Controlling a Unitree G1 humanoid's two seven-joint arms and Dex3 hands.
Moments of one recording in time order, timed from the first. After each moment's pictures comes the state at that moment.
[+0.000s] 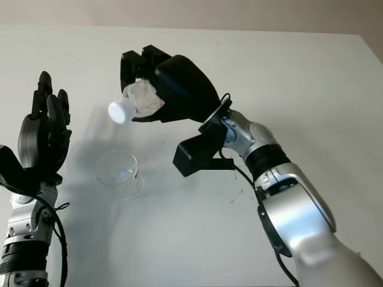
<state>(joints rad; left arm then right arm) -0.34 0.25 0.30 0.26 -0.26 -0.18 -0.14 -1.07 -0.32 0.46 0.94 -0.89 -0.89 -0.56</state>
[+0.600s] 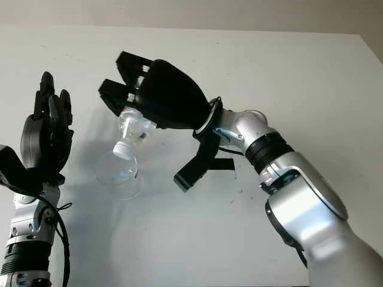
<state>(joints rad) -0.34 0.24 0.30 0.26 -0.26 -0.18 -0.13 -1.14 -0.37 0.67 0.82 -1.21 -0.73 -0.94</state>
